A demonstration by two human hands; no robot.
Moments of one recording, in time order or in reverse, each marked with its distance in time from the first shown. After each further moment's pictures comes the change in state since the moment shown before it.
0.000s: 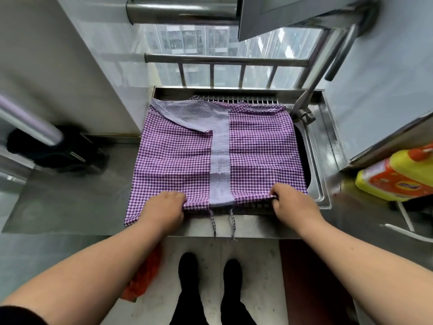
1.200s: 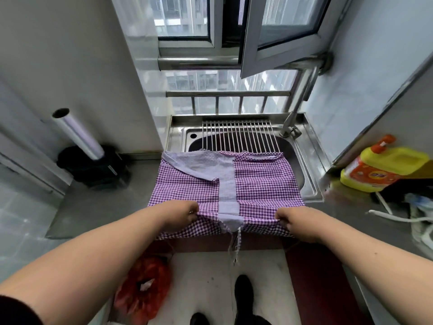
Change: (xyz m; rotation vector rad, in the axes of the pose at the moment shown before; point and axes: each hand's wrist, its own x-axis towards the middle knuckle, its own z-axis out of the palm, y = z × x) left_hand -0.088 -0.030 -0.060 -0.165 -0.208 0.186; right_hand -0.112 -0.032 -0.027 -0.220 -0.281 -0.160
